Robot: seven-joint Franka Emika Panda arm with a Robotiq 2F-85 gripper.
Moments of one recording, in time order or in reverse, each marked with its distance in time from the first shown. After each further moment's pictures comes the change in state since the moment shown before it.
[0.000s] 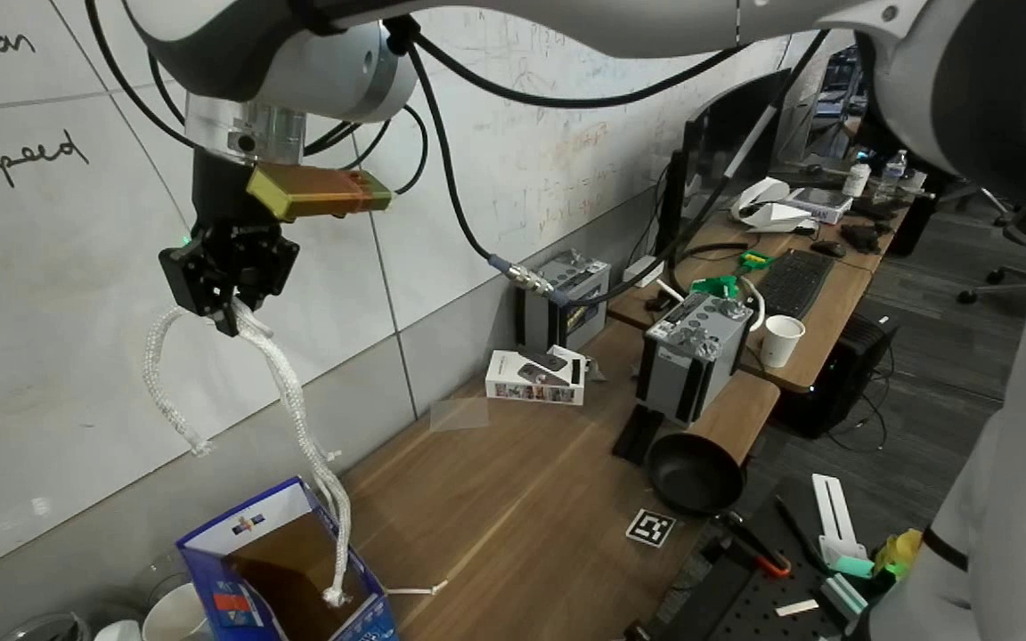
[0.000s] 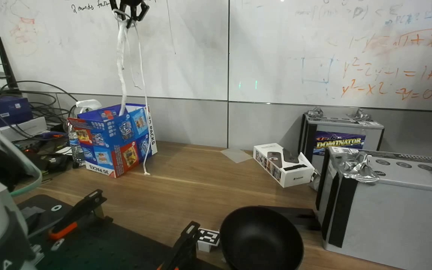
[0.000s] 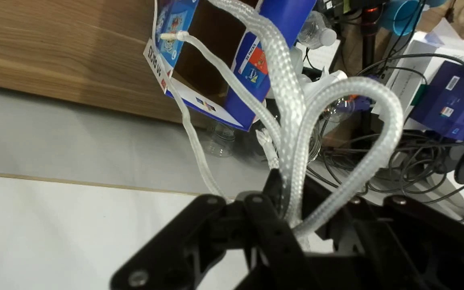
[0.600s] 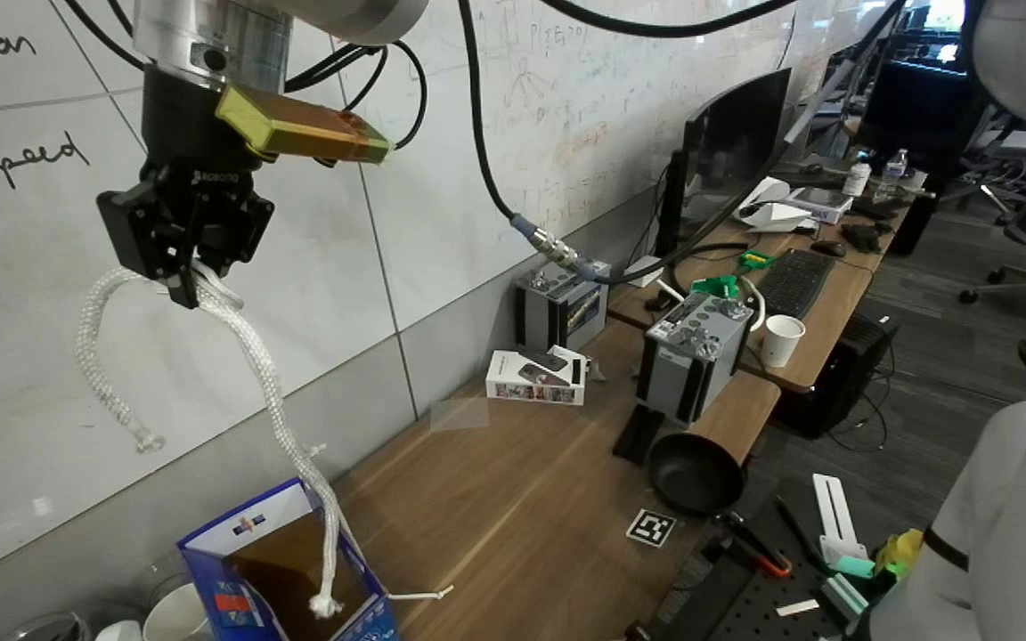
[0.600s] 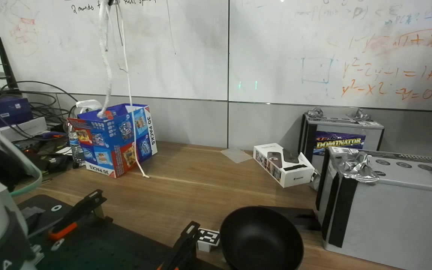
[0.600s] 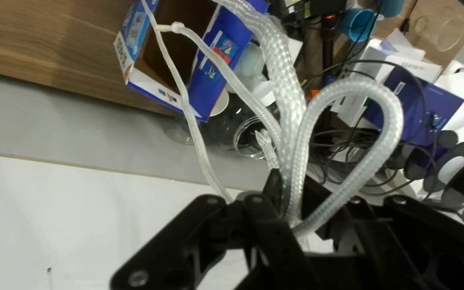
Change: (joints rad) arm -0.001 -0.131 0.034 -0.028 0.045 -0.046 -0.008
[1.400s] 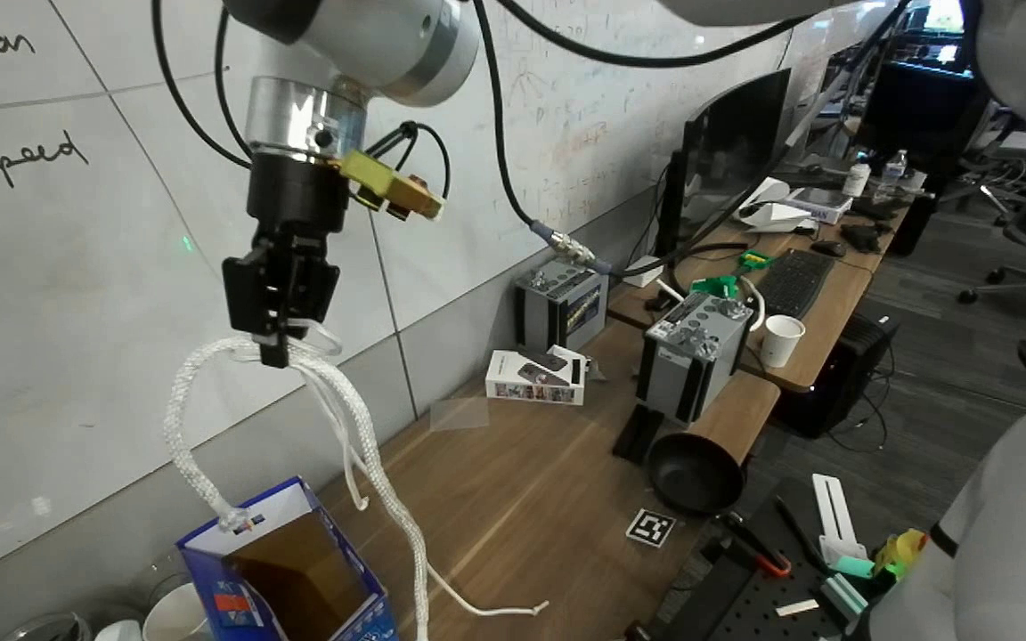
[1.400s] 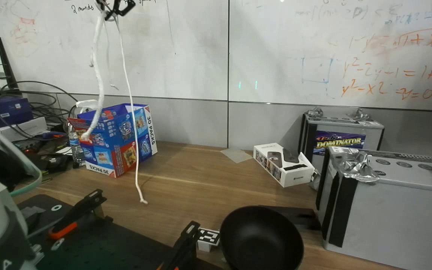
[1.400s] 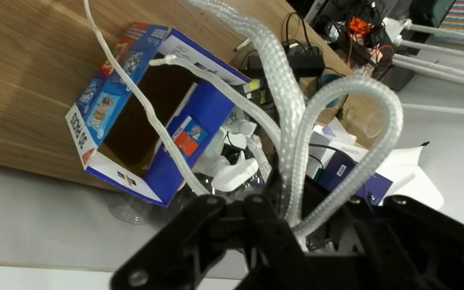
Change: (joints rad) arm -0.149 -0.005 0.058 -0.113 0.173 -0.191 -0.274
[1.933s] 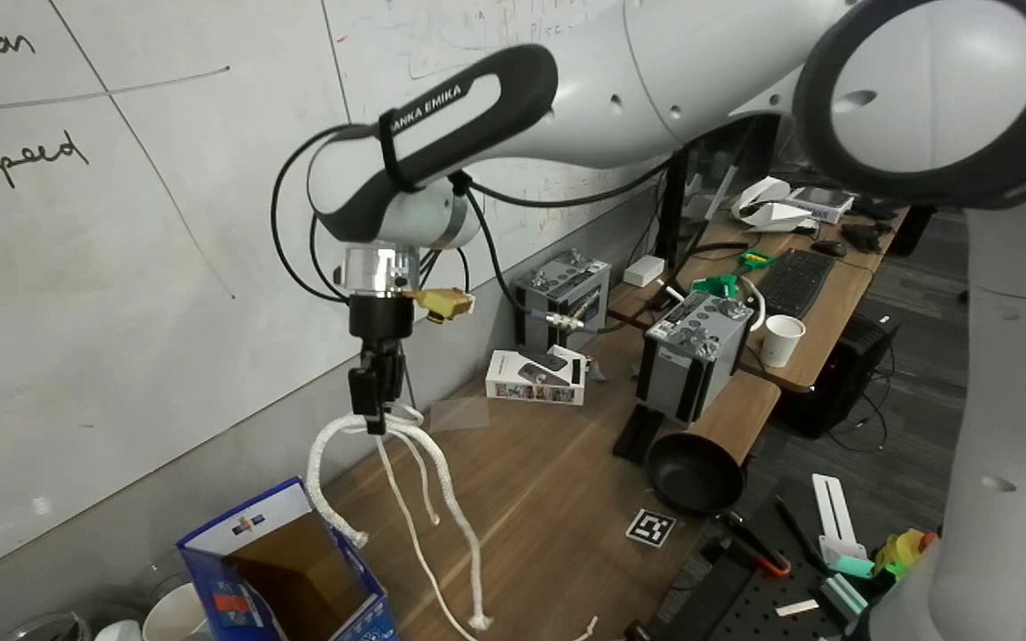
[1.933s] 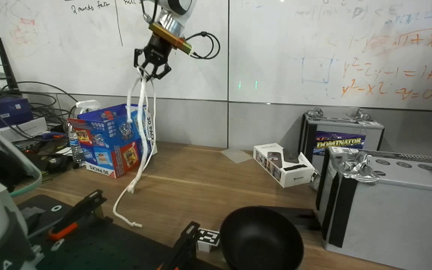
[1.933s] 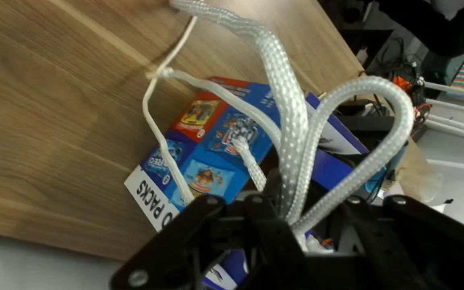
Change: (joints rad) arm -0.145 0.294 0.053 -0.051 -0.155 0.117 -0.225
